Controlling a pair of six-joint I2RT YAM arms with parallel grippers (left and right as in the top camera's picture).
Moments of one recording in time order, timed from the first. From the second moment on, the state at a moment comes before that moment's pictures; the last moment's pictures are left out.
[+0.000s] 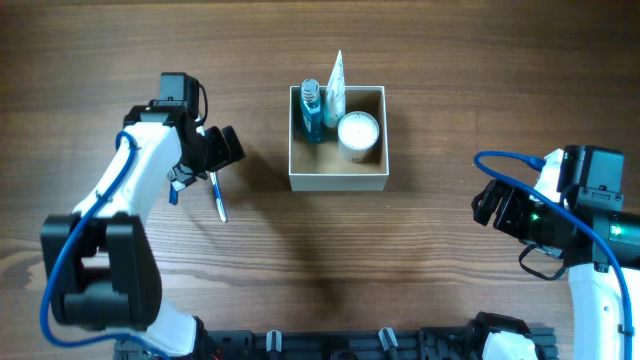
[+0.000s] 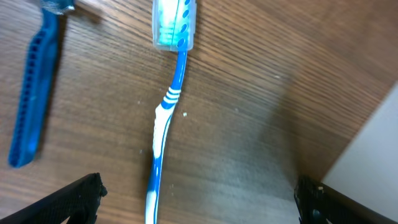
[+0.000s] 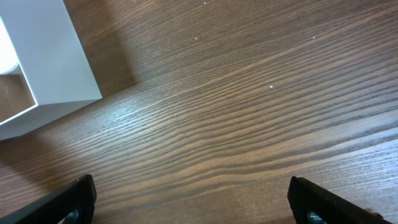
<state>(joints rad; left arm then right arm) -0.03 1.75 1.18 -0.85 0.09 -0.48 -0.20 1.00 1.04 -1.26 -0.14 0.23</state>
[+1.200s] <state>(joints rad) -0.03 1.90 1.18 -0.83 0.05 -0.49 -0.20 1.00 1.04 -1.26 -0.14 0.23</state>
